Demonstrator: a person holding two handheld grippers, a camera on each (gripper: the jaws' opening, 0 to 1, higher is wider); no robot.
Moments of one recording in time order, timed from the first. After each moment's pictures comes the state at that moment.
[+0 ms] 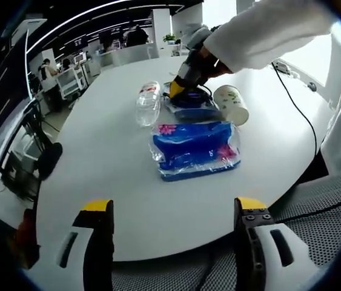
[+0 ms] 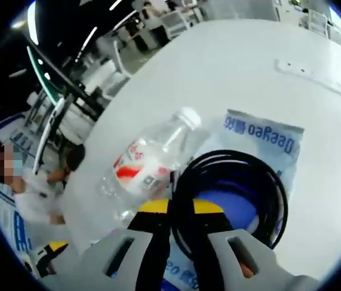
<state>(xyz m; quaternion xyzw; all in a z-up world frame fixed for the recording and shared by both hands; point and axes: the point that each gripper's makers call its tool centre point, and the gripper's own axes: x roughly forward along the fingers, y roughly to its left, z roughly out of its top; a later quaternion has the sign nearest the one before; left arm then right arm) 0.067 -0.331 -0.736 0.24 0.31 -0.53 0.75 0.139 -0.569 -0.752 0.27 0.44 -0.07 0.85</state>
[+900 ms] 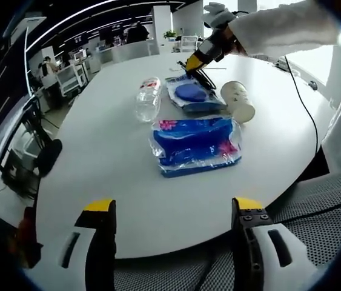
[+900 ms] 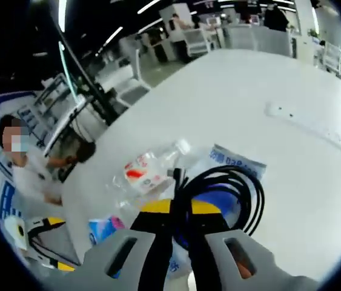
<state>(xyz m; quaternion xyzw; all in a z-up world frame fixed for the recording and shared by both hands) 0.066 -0.328 -0.740 0.25 0.32 -0.53 0.75 0.114 -0.608 -0.697 0.18 0.39 -0.03 0.90</state>
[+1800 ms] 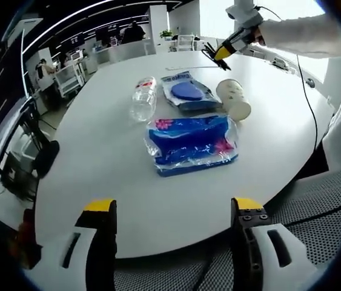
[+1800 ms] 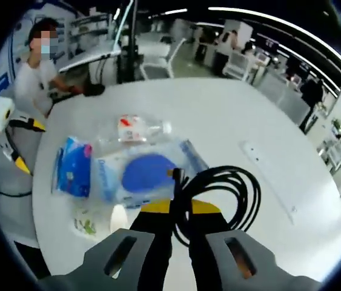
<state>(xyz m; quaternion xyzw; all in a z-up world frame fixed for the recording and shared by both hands) 0.061 -0.329 -0.740 0.25 0.32 -0.53 0.74 0.030 -0.673 -0.675 -0.10 0.41 0.03 0.91</state>
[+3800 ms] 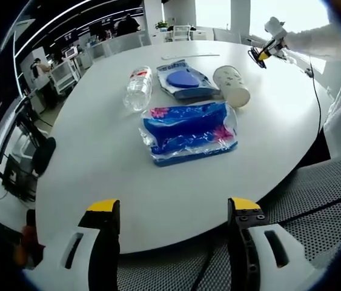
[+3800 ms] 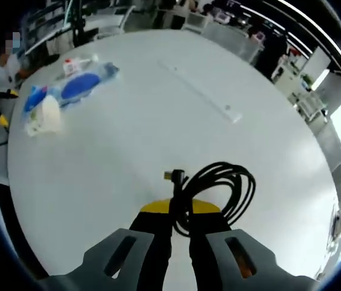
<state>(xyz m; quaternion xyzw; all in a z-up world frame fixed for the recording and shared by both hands) 0.056 -0.323 -0.751 0.28 0.33 -0.53 0.72 -0.158 -0.818 -0.714 -0.06 0.51 -0.10 0.85</state>
